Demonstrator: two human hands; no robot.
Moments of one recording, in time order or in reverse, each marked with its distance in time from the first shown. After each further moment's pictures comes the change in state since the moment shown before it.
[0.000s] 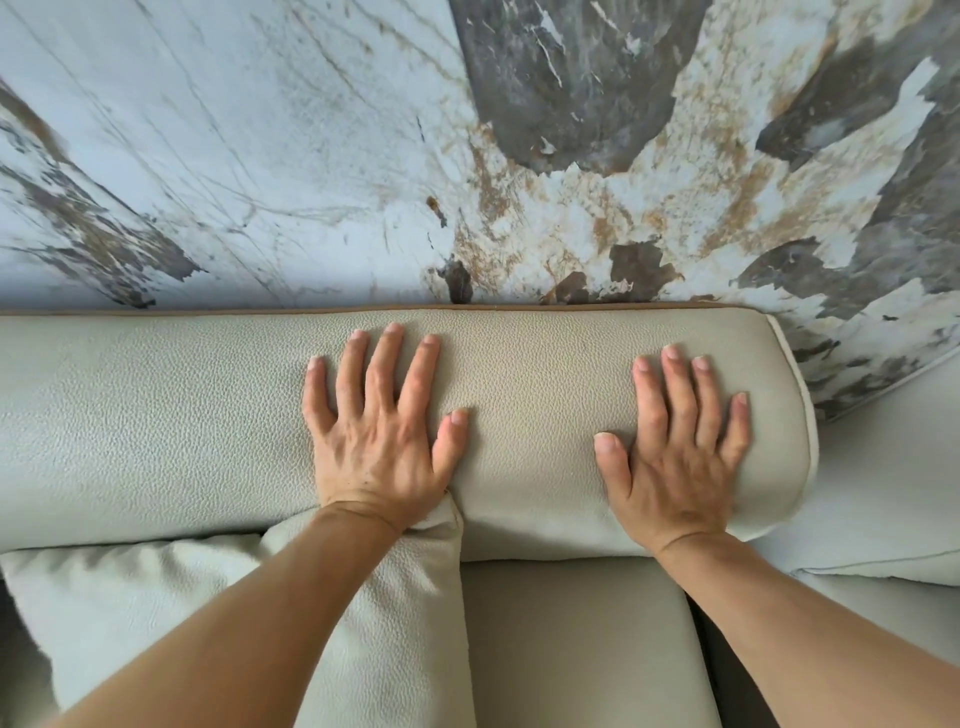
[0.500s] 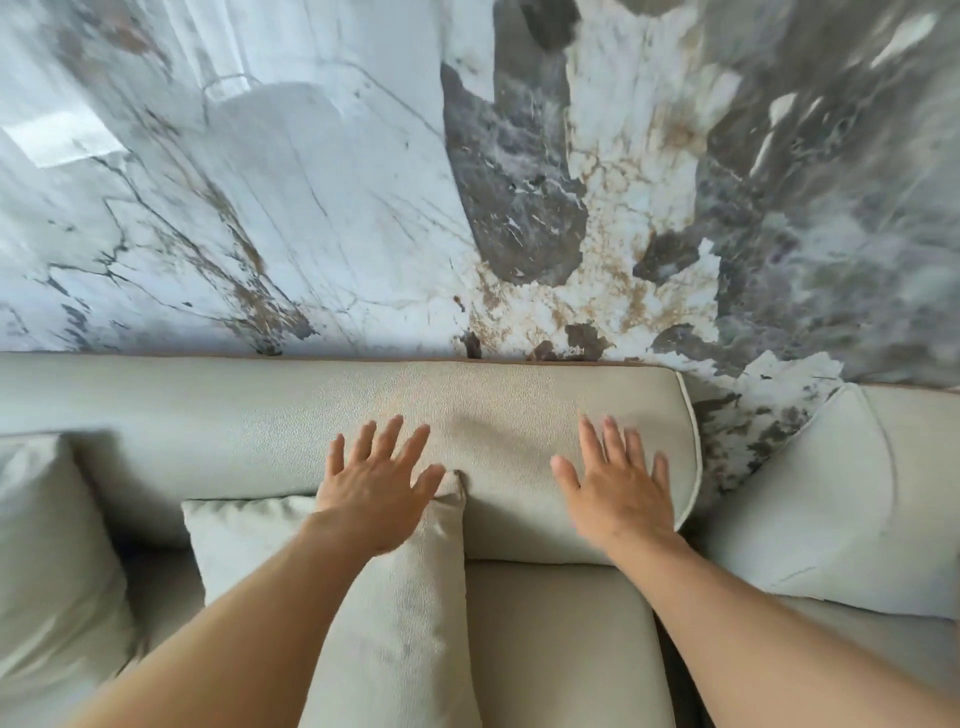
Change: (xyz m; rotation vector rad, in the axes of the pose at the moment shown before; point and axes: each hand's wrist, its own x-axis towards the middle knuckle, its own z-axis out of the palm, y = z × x) left_hand -0.047 0.001 -0.142 0.020 -0.675 -0.089; right_hand -0.011 -0.020 -0.133 0.077 -0.675 0.088
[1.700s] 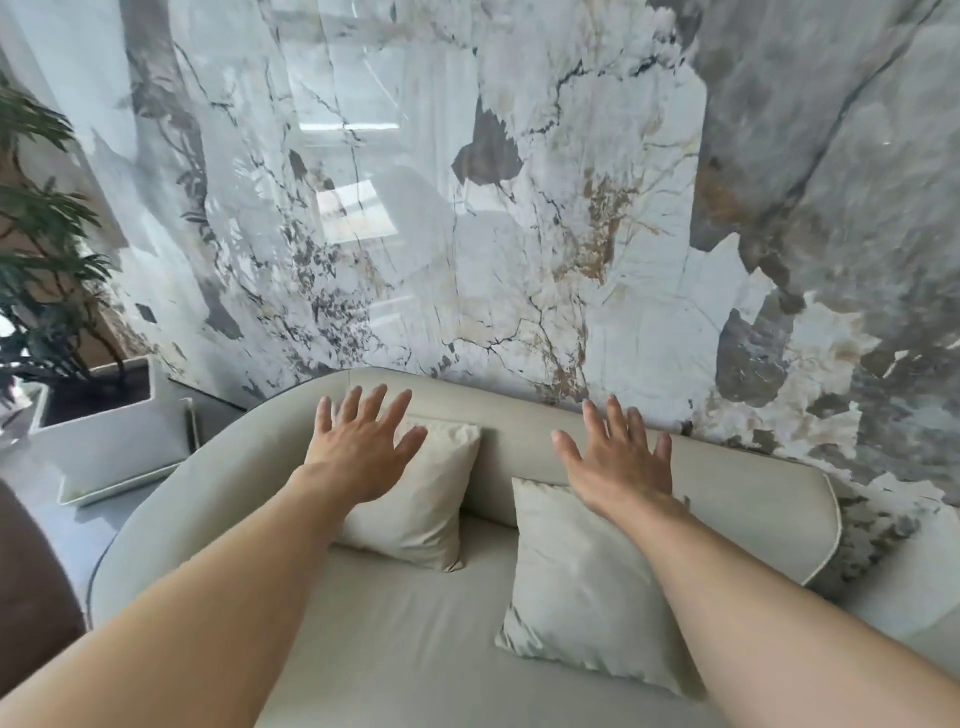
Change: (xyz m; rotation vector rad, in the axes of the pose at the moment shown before) left_hand -0.435 -0.385 -0.254 -0.004 0.276 -0.273; right_hand -0.387 -0.411 -0.210 -0.034 0.118 -0.260
